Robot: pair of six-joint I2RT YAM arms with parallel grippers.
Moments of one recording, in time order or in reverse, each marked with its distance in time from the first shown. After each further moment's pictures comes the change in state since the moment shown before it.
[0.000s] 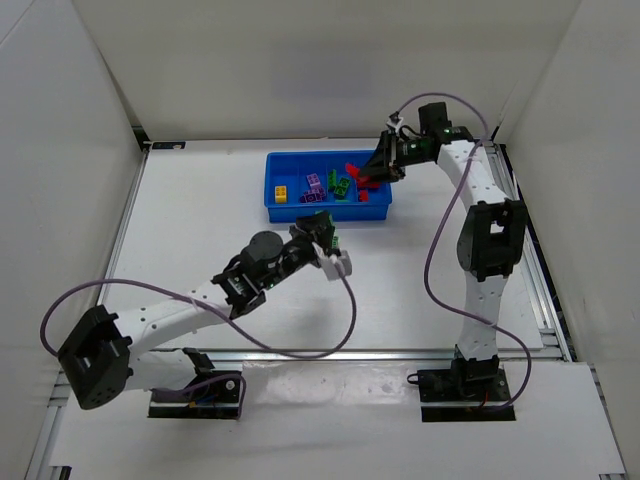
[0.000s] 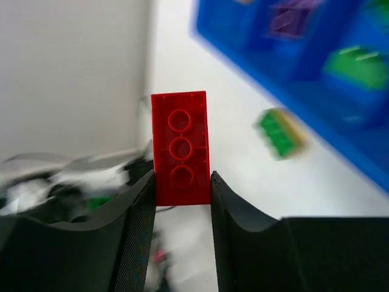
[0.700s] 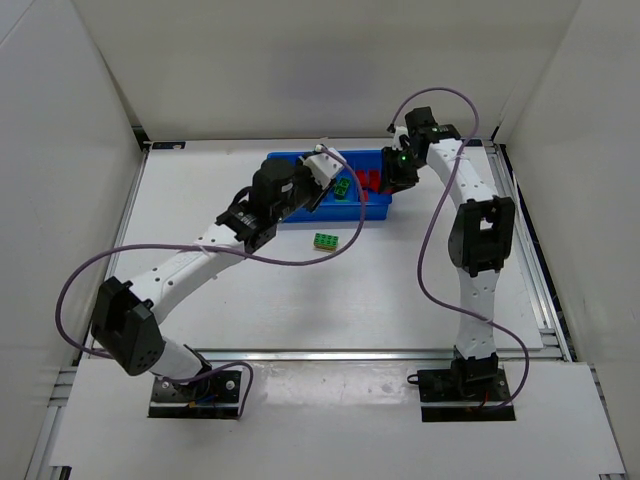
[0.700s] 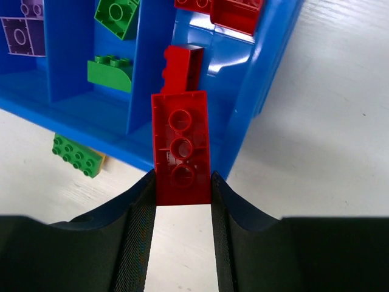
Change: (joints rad) left arm 0.202 0.264 0.587 -0.481 -0.037 -0.705; right arm 0.034 0.066 0.132 -0.238 0.762 -0.362
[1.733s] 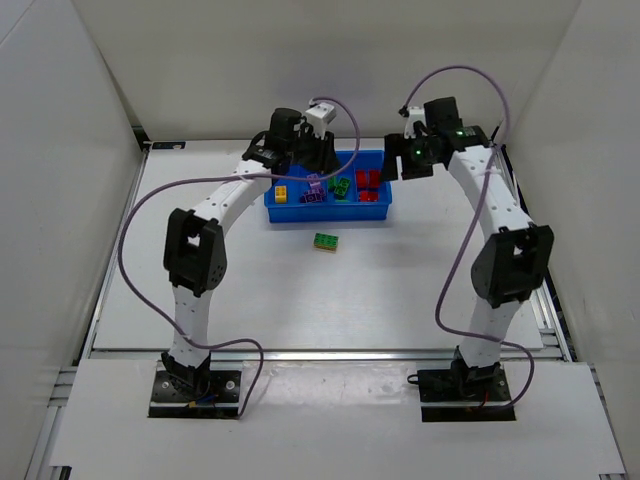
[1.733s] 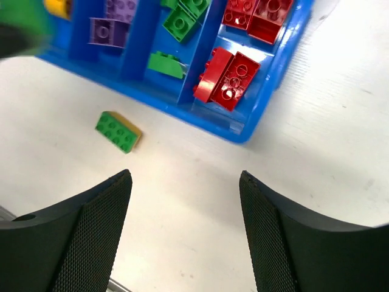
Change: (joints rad) left arm 0.248 0.610 0.638 -0.272 0.418 -0.393; right arm 0.016 -0.291 -0.203 0.108 -0.008 -0.028
